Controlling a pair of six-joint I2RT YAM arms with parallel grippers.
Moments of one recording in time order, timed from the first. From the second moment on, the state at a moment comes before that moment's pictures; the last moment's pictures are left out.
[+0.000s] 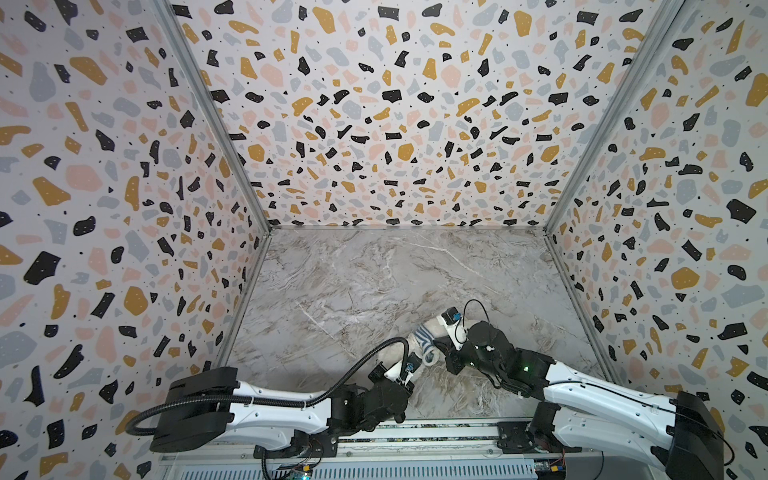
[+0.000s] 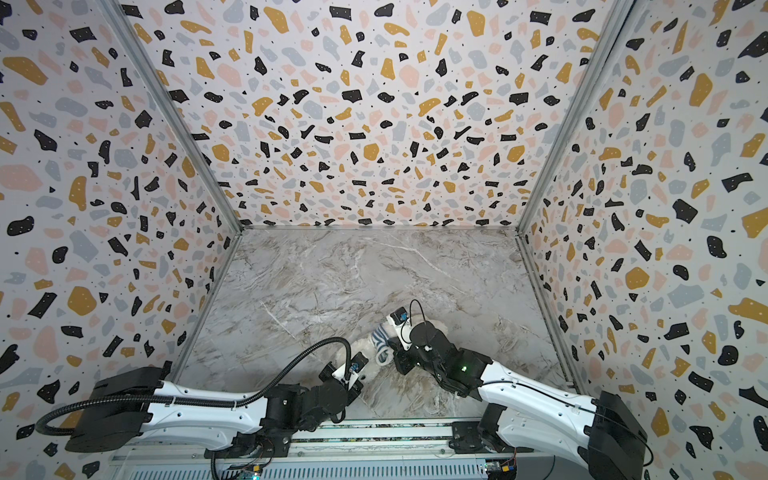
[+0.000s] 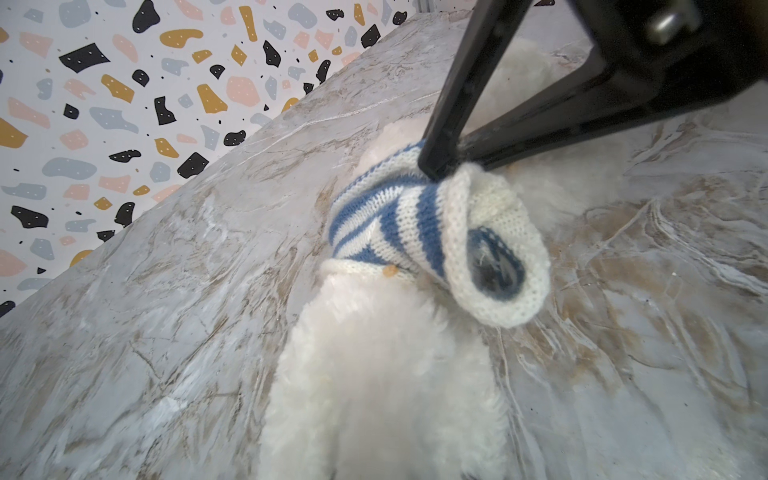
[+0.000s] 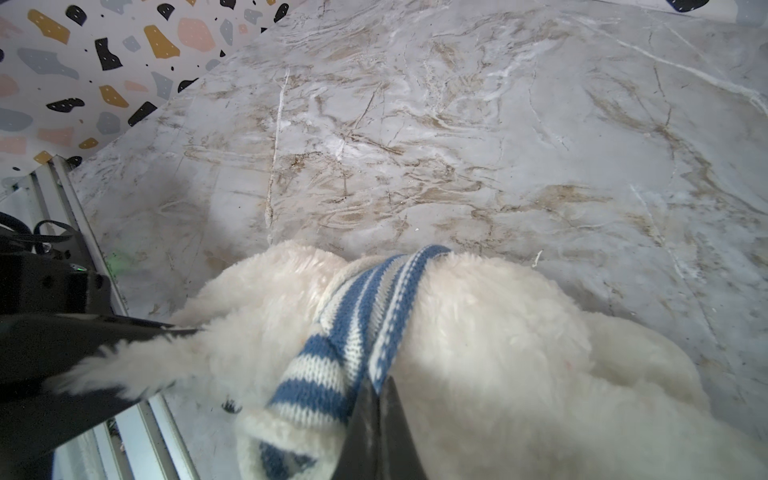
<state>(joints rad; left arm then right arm) -1.43 1.15 0.38 0.18 -0.77 -0.16 0.98 0.95 0.54 -0.14 0.04 0.25</state>
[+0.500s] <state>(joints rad) -1.42 1.05 0.33 0.17 -0.81 -0.26 0.98 0.75 0.48 -0.22 -0.07 0.31</state>
